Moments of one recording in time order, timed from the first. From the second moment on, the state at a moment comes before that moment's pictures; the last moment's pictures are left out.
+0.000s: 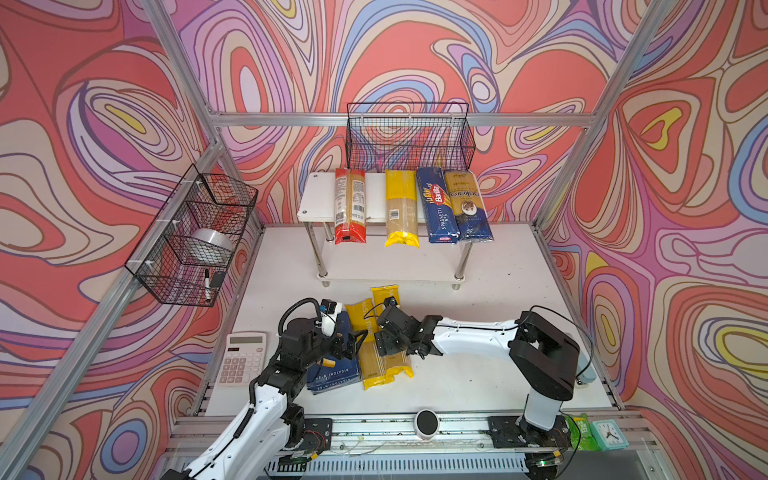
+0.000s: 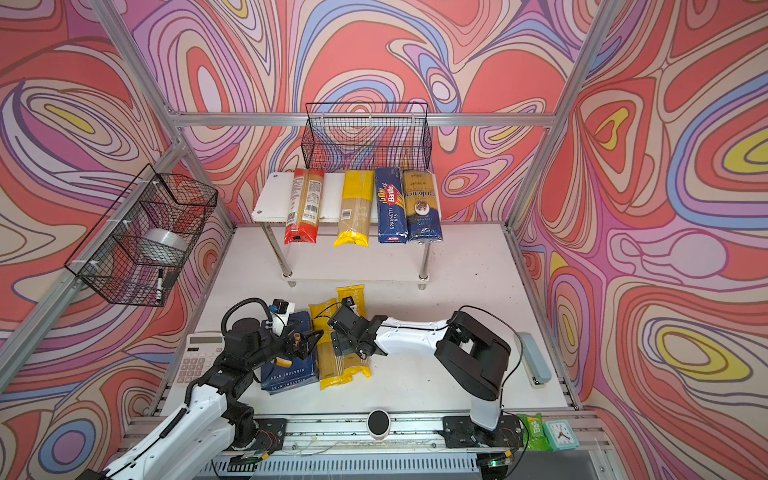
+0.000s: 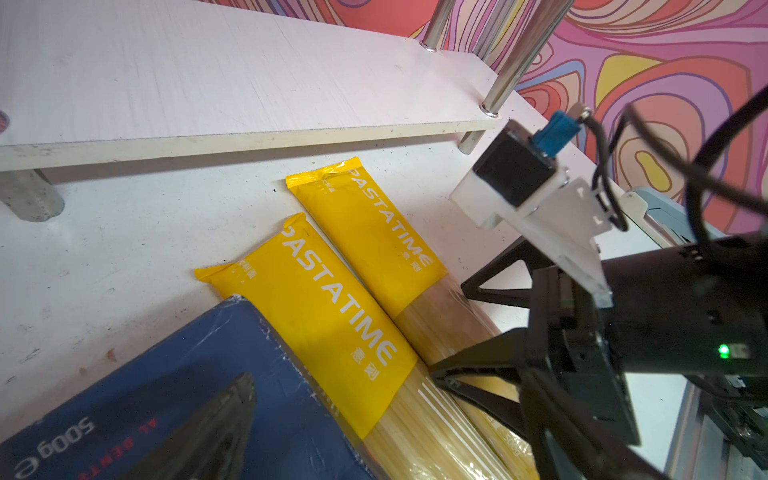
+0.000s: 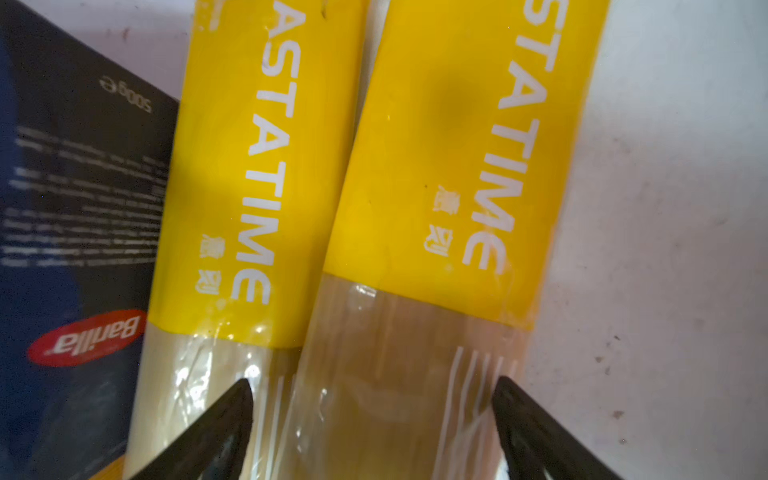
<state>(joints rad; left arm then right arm) -0.29 0.72 0.24 0.04 0.41 -0.19 1.02 1.84 1.12 -0.34 0.18 0.64</state>
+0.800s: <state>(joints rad) -0.29 0.70 0.24 0.04 0.41 -0.19 0.98 1.64 0.98 -0.43 0.20 0.56</state>
